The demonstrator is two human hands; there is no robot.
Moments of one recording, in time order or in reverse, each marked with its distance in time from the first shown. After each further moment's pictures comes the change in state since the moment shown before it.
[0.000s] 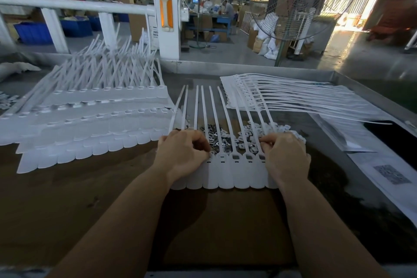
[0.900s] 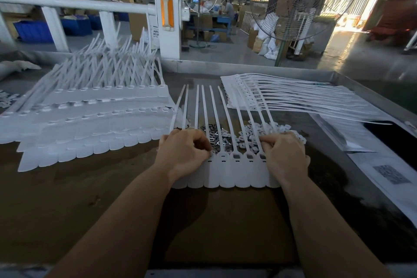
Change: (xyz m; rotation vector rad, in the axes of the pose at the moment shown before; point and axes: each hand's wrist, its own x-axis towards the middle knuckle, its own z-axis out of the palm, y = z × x) left_hand 0.000 -0.003 0.001 0.001 0.006 0.006; right_hand 0.001 0.002 0.001 0.057 -0.058 0.000
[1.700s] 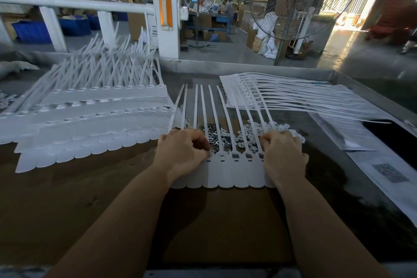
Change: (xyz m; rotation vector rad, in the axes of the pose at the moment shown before) left_hand -0.001 0.002 0.000 0.004 -0.001 -0.003; right_hand -0.002 0.000 0.005 -0.119 0.049 -0.027
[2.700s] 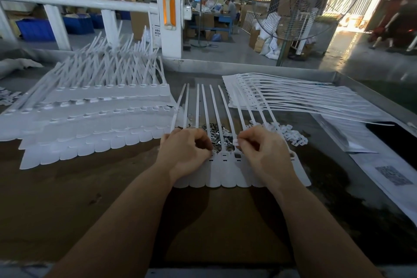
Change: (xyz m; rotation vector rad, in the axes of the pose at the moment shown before) left_hand 0.004 -0.002 0.002 0.007 0.011 -0.002; right_hand -0.010 -0.018 -0.001 0.495 -0.028 -0.377
